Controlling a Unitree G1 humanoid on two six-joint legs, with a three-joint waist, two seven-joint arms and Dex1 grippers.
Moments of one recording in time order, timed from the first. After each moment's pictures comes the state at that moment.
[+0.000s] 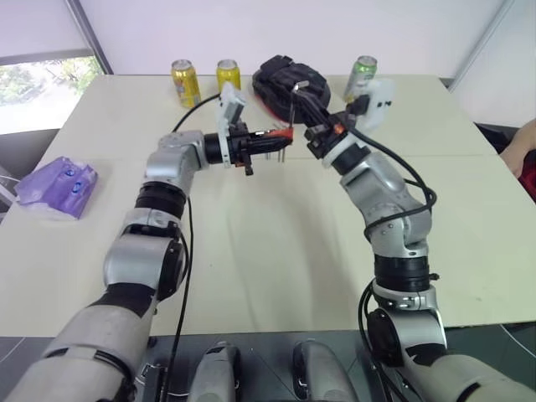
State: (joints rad) left arm -1.19 0.27 0.05 0.90 -0.29 0.24 -1.31; right arm -0.74 -0.12 -0.10 -0.10 0.54 0.48 0.32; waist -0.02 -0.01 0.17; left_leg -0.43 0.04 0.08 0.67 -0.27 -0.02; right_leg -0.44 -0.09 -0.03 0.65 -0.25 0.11
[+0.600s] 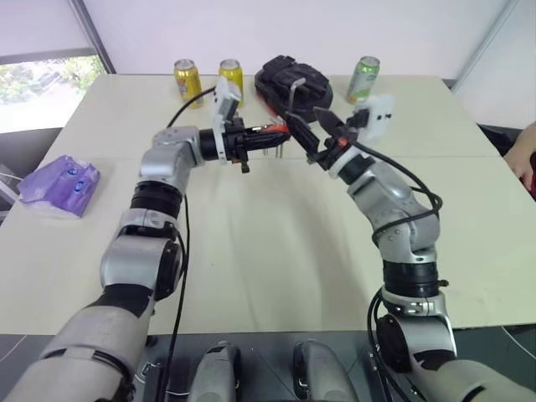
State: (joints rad) left arm -1.18 0.29 0.06 0.85 -0.30 0.23 -1.33; right arm -0.67 -0.19 -0.11 -0.13 0.54 0.54 0.31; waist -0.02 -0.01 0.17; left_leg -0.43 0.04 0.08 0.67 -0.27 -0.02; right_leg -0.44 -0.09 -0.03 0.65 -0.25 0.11
